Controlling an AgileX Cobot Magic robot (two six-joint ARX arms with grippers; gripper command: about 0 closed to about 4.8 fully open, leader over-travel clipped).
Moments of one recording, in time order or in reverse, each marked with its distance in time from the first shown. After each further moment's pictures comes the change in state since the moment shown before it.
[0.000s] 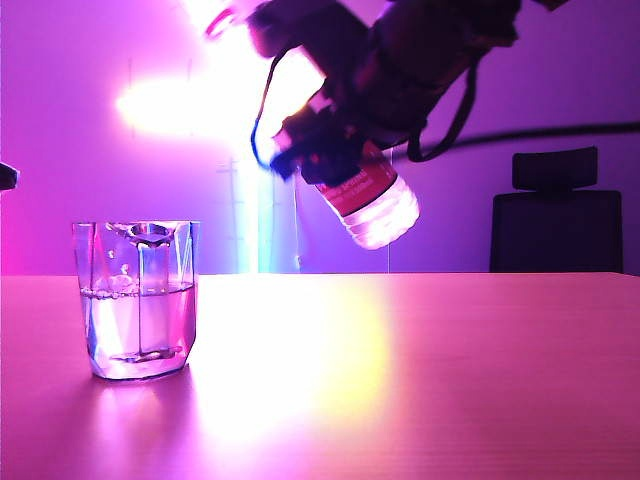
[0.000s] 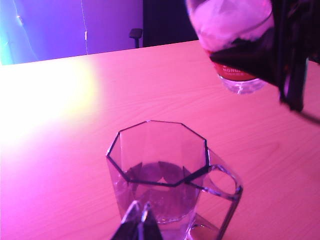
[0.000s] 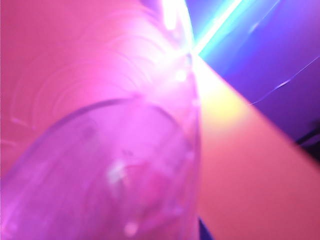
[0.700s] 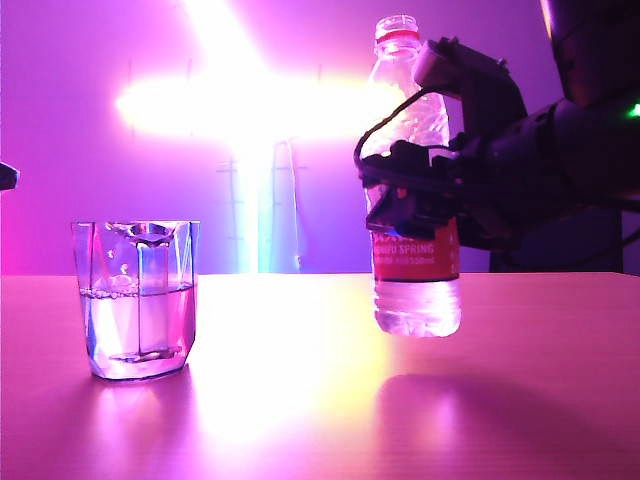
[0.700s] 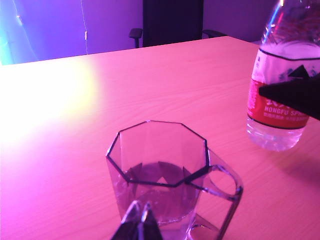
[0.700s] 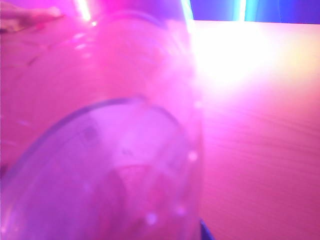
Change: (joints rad) left arm 0.000 0.000 0.000 0.000 0.000 0.000; right arm -0.129 -0.035 -0.453 0.544 -0.260 0.553
